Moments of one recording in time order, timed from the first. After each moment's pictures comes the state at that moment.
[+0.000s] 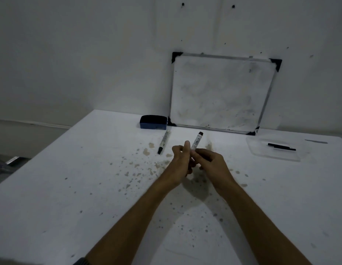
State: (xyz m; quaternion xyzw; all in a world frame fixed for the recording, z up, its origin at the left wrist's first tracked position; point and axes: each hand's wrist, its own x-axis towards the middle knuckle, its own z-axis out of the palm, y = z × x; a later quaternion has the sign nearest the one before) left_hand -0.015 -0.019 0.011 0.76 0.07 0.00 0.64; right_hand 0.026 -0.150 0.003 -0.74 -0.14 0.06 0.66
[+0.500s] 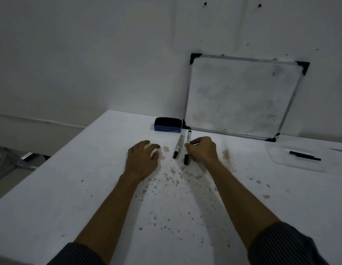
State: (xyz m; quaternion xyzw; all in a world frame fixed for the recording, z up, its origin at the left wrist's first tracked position) left_hand 0.007 0.156 -0.049 0.95 0.12 0.18 0.21; right_hand 0.109 -0.047 0.000 -0.87 -0.04 0.03 0.49
